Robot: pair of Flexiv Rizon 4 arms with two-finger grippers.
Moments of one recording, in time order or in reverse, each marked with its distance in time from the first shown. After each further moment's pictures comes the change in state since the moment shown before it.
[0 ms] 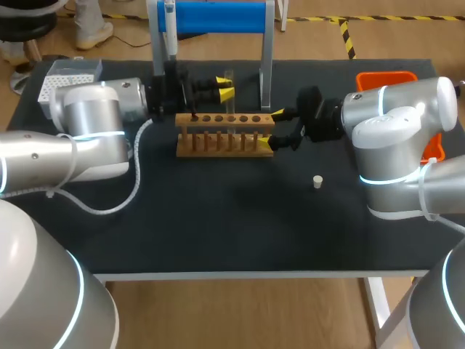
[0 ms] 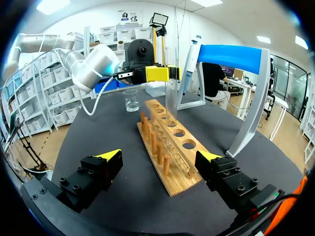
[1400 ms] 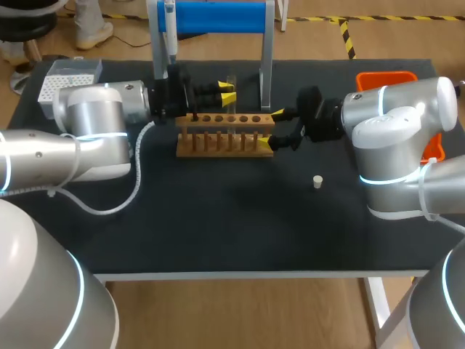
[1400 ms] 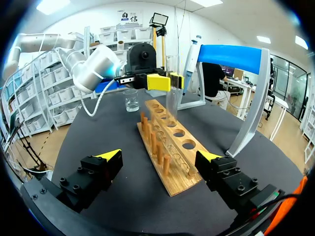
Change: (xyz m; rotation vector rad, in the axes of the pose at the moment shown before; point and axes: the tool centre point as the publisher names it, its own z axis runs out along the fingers) left arm -0.001 0.015 0.002 -0.030 0.005 -0.022; right arm 0.000 0.000 0.000 0.000 0.000 0.000
